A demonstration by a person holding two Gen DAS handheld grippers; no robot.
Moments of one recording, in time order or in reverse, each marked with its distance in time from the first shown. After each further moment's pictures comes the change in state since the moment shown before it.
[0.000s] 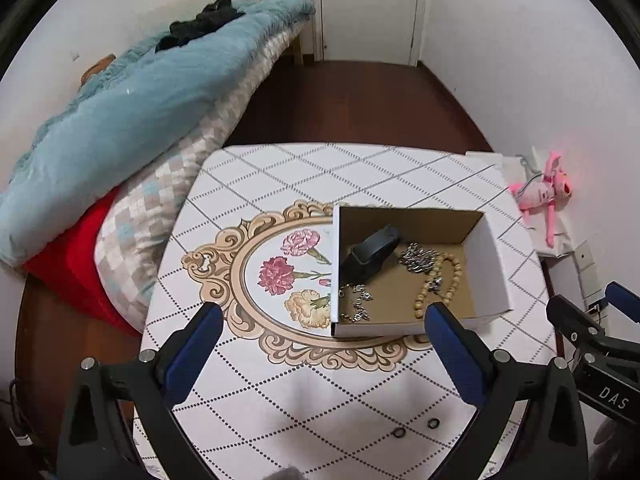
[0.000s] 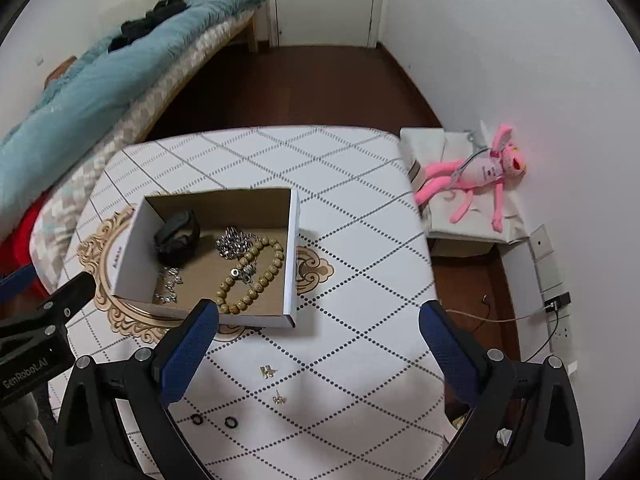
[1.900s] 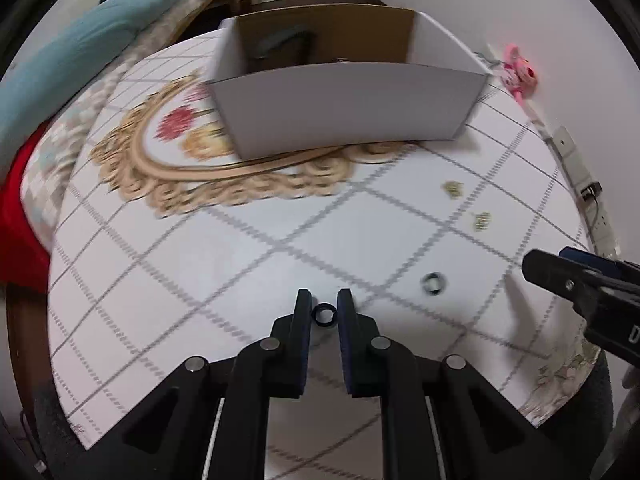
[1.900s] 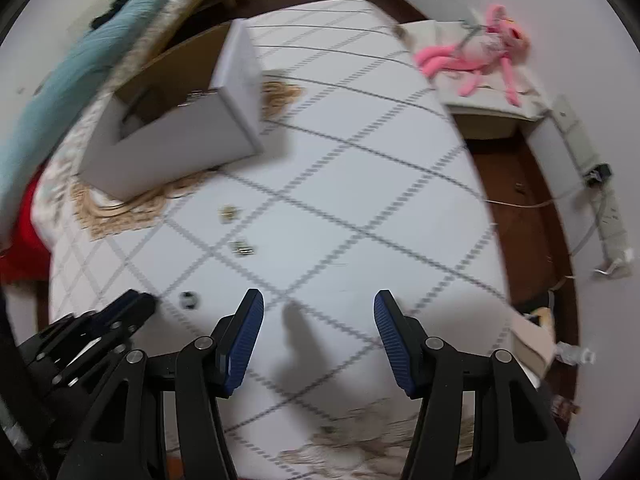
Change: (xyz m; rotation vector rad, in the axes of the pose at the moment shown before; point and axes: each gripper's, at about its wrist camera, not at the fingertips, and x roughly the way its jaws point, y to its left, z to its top) left arm 0.069 -0.034 -0.127 0.151 0.222 -0.092; right arm 0.054 -0.036 -0.129 0.171 0.240 0.168
